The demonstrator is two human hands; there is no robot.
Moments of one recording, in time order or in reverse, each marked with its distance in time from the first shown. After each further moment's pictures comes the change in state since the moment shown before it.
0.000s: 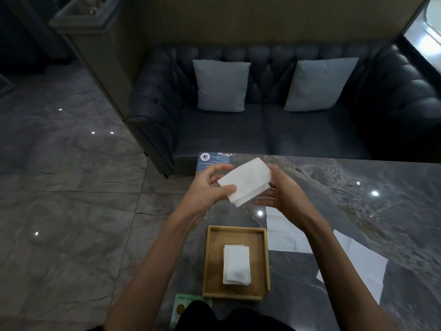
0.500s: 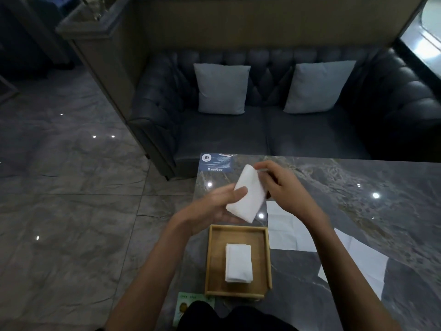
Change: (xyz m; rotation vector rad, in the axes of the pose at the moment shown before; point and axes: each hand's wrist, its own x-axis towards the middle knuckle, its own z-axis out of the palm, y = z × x) left_hand -0.024 -0.002 0.001 -0.041 -0.396 -0.277; right_hand -0.006 -0.013 0.008 -0.730 0.050 -0.318
